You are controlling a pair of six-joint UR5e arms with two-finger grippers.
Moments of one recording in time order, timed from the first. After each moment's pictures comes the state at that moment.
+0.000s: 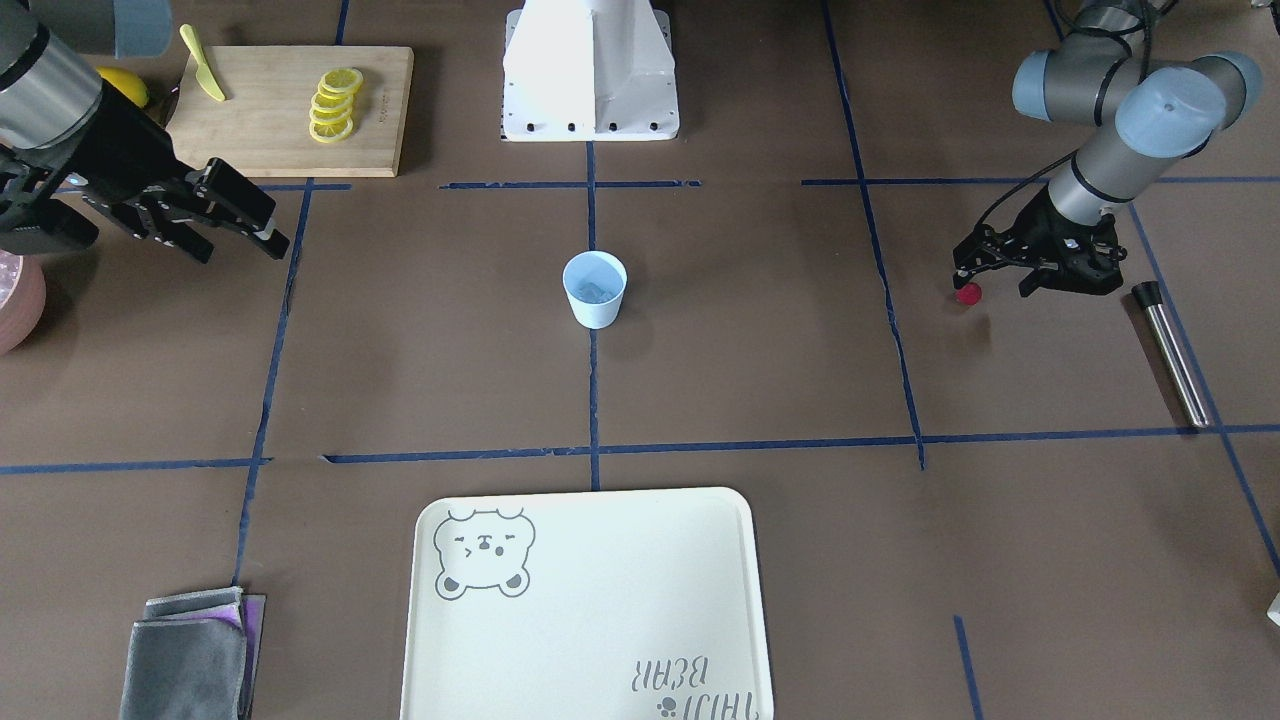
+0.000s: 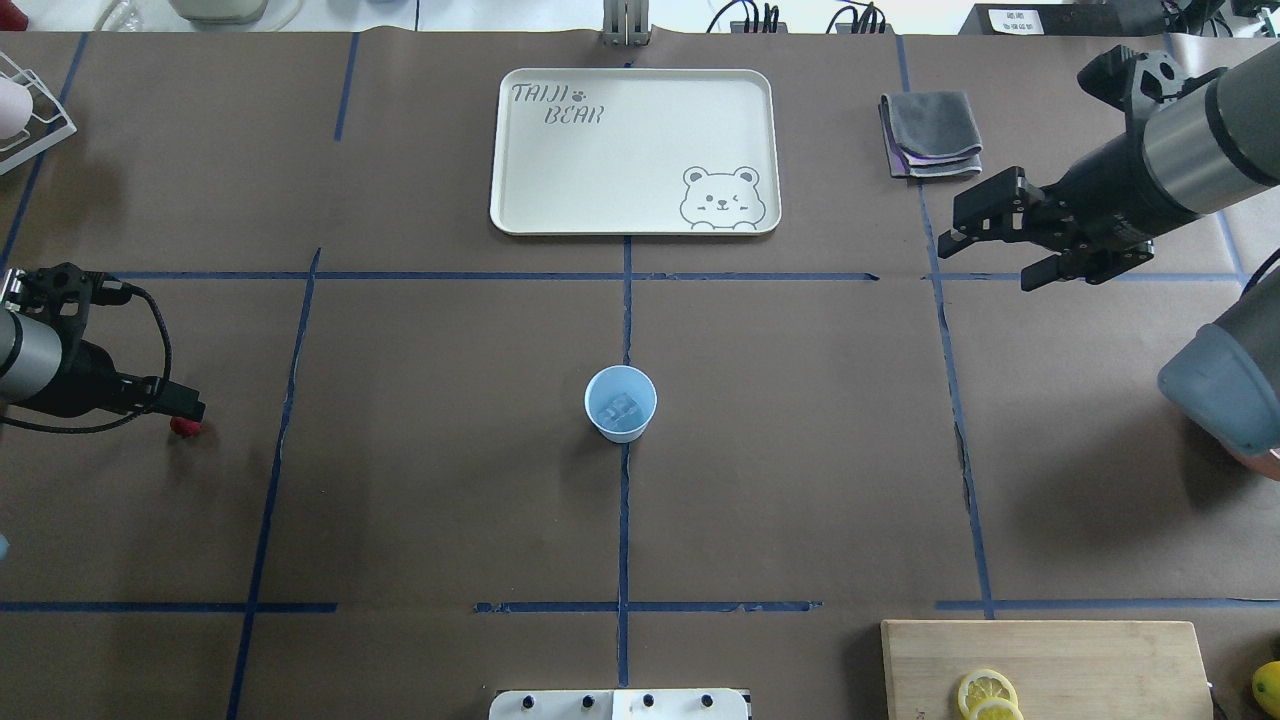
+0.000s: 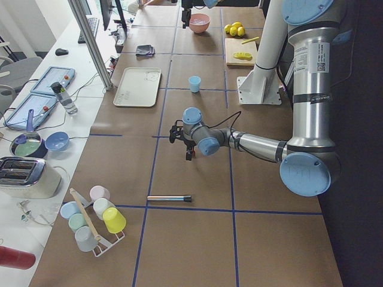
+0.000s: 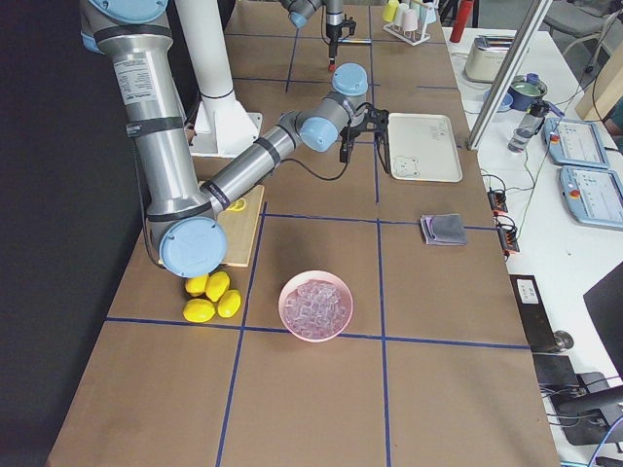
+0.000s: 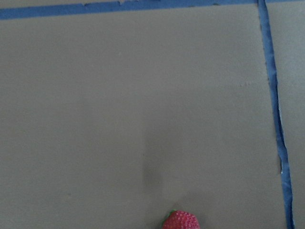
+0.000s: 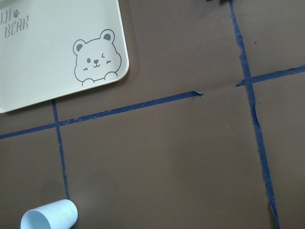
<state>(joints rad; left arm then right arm) -0.81 -1.49 -1.74 -2.21 -2.10 -0.90 1.01 -1.37 2.03 -1.36 2.35 1.18</state>
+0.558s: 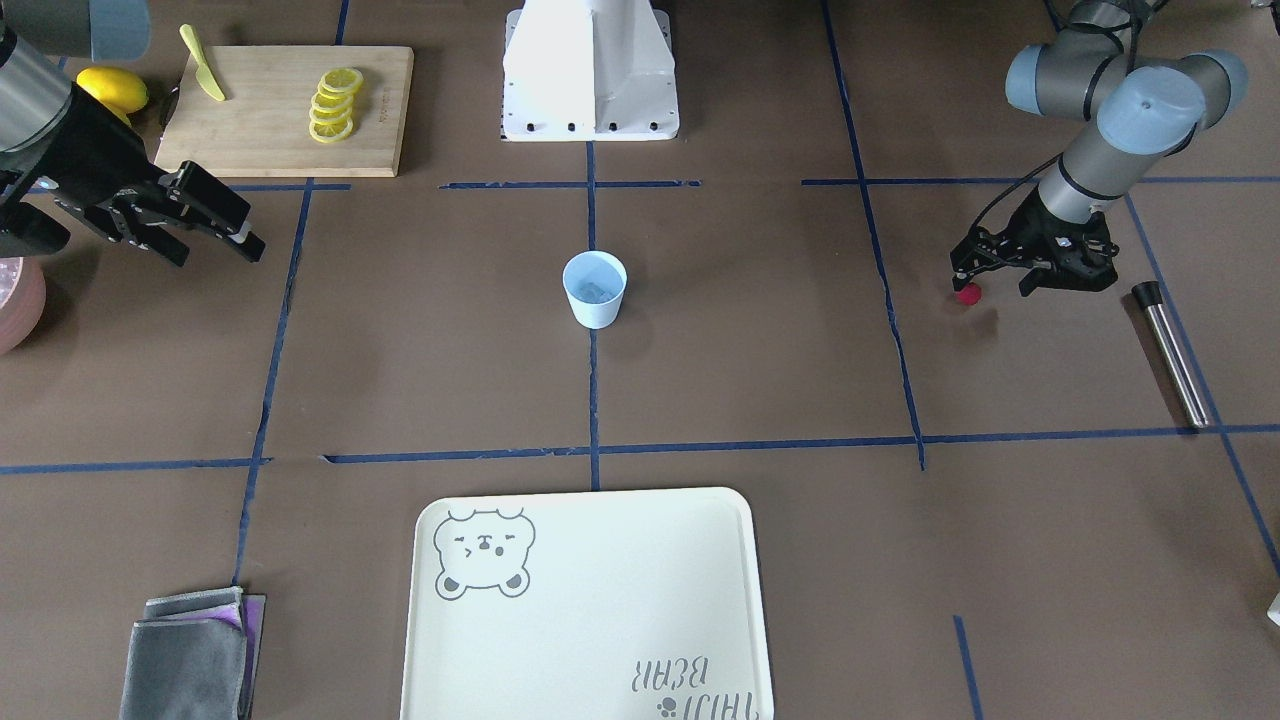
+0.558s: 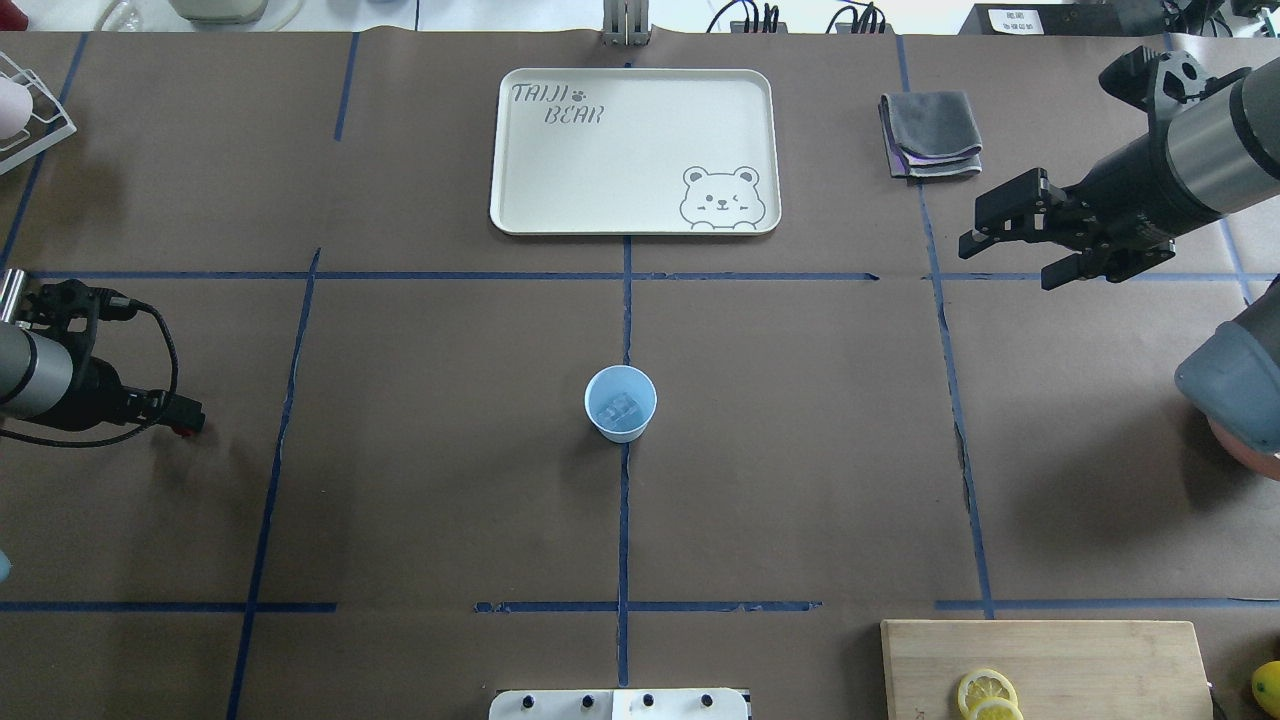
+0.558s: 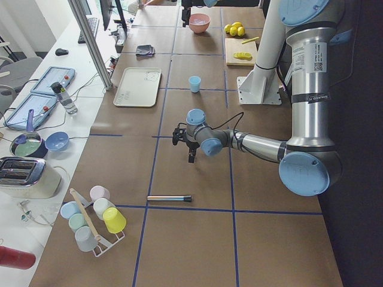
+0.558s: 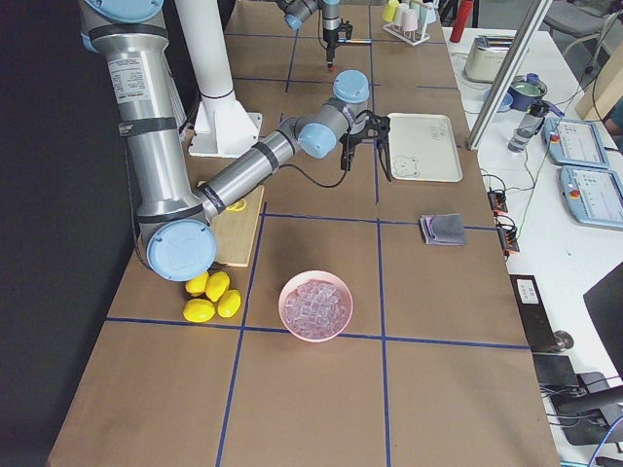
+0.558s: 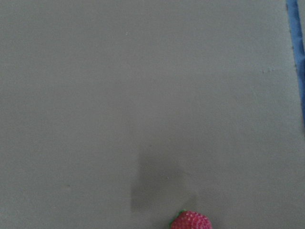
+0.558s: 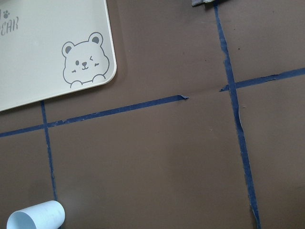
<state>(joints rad) -0.77 -1.48 -1.74 -2.20 -2.05 -0.92 1.02 -1.38 2.02 -1.36 2.35 1.15</state>
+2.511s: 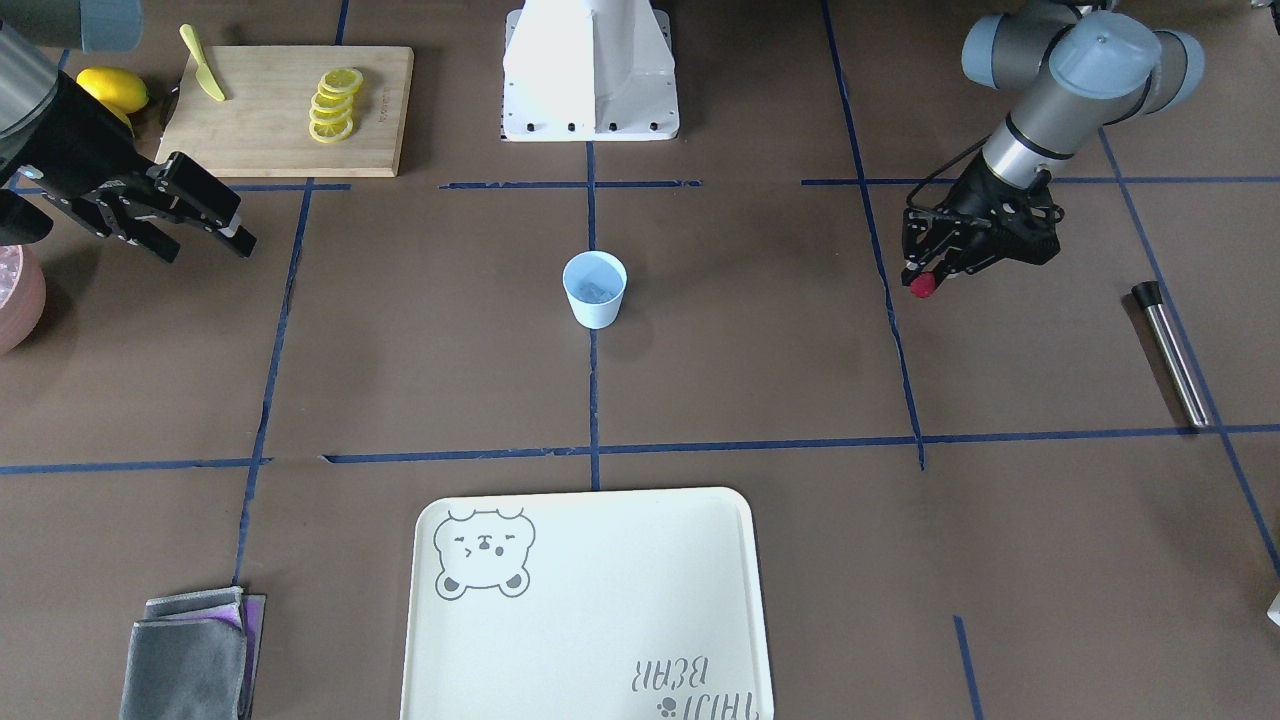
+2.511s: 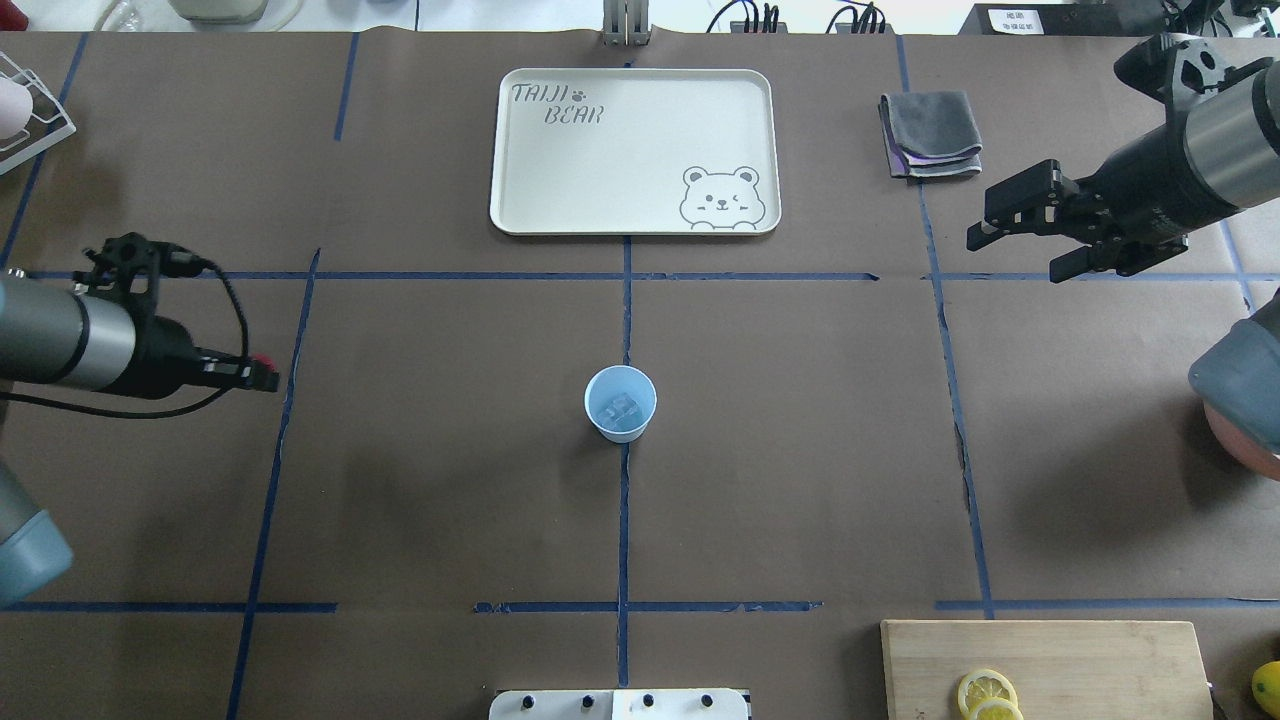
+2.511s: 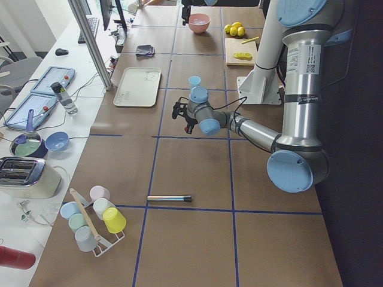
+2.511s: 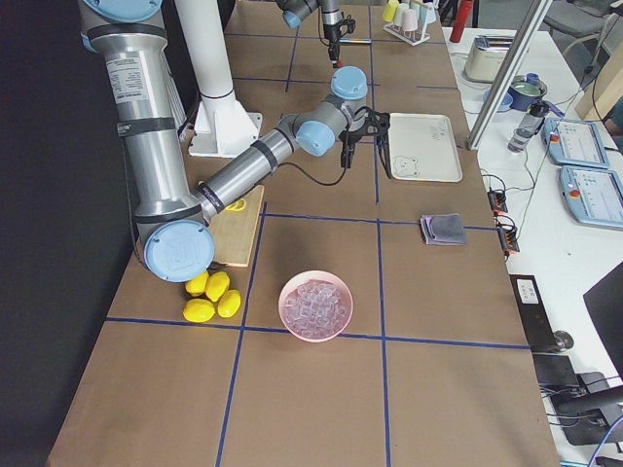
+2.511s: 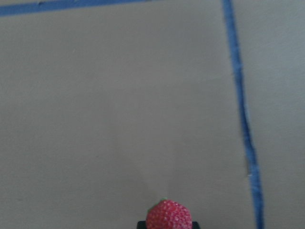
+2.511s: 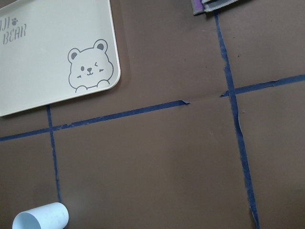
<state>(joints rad) -0.73 -1.63 -1.90 -2.19 -2.01 -1.03 1.04 -1.39 2.05 -1.36 2.35 1.15</state>
